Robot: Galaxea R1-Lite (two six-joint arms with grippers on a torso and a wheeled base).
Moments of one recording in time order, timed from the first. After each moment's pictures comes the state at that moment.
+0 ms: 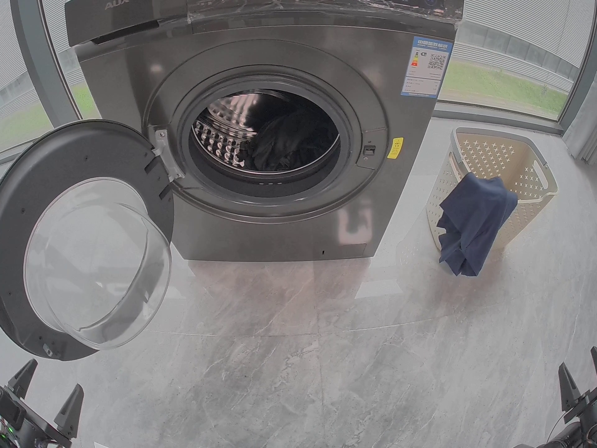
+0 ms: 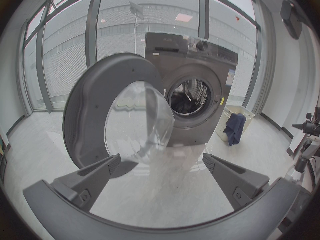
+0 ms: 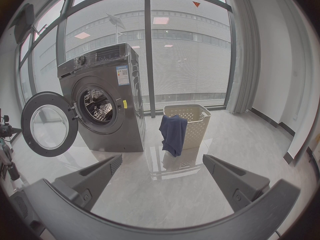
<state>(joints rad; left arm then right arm) -0.22 0.22 -0.02 -0.13 0.15 -0.04 0.05 0.07 -0.02 -0.04 -0.11 0.05</state>
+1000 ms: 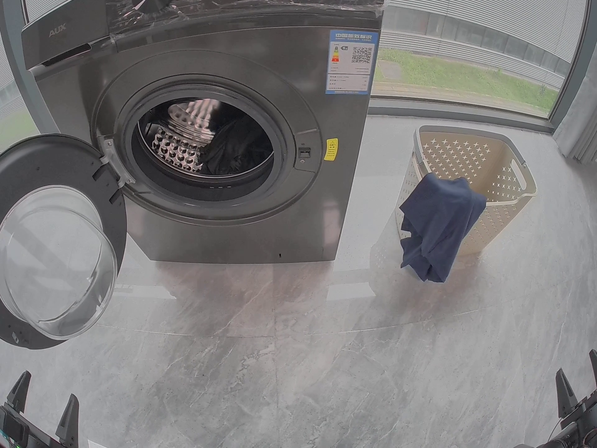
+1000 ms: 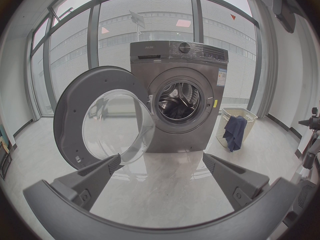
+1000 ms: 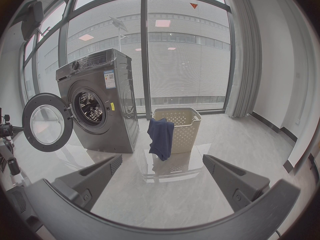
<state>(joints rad) 0.00 0.01 -0.02 0.00 0.02 0.00 -0.01 0.01 -0.02 -0.02 -0.03 0.03</state>
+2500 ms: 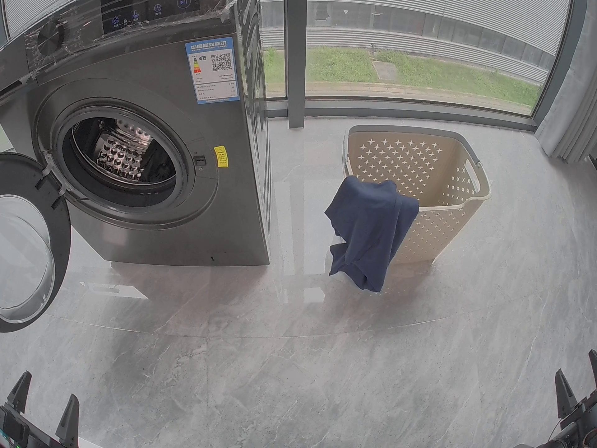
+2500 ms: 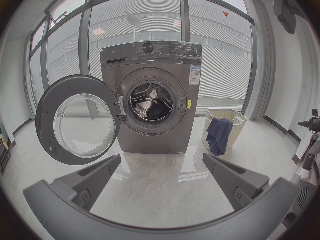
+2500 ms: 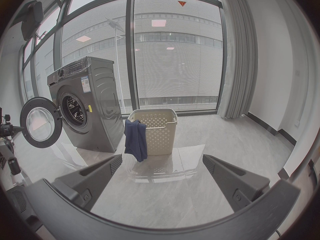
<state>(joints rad) 0.00 0.01 -0.02 0.00 0.02 -0.01 0.00 0.01 -0.02 -0.01 -0.02 0.02</state>
